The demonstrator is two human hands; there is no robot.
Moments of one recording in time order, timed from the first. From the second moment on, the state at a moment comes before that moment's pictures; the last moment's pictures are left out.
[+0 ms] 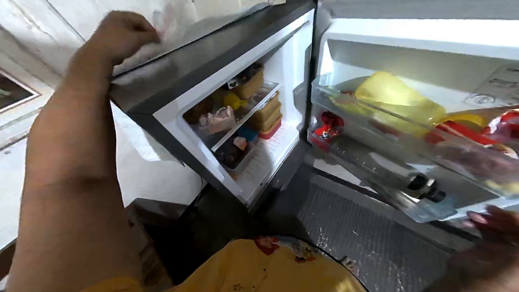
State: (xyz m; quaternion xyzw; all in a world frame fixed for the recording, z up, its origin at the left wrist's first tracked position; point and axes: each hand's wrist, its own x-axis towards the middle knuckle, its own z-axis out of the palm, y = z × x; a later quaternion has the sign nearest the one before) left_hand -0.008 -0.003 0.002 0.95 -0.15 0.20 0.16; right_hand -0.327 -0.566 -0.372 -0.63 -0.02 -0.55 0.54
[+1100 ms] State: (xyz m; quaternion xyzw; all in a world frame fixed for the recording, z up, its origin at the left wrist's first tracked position) left_hand -0.243 -0.167 -0.198 0.83 -0.39 0.34 0.21; right_hand -0.220 -0.488 -0.351 -0.51 -0.10 0.12 0.84
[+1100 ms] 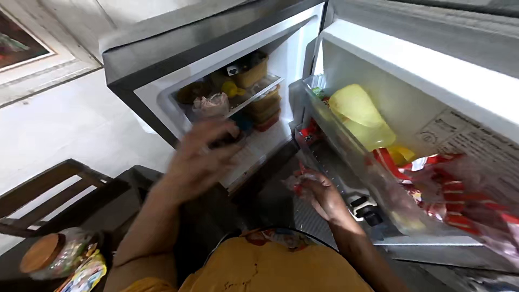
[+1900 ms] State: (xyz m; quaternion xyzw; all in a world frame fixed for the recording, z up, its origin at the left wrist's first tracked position) left_hand -0.162 -0.018 -0.106 0.83 0.07 0.37 0.41; right_hand -0.217 -0.542 -0.375 -0.63 -0.08 0.18 0.75
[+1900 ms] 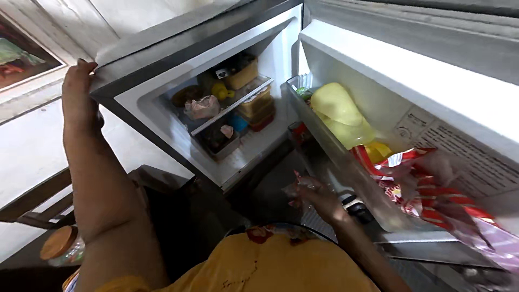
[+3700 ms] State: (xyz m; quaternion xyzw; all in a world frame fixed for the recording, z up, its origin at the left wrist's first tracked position) left_hand -0.234 -0.150 -0.239 0.69 0.01 0.61 0.39; right_hand -0.176 -0.662 -0.379 -0.87 -0.04 -0.13 0.47
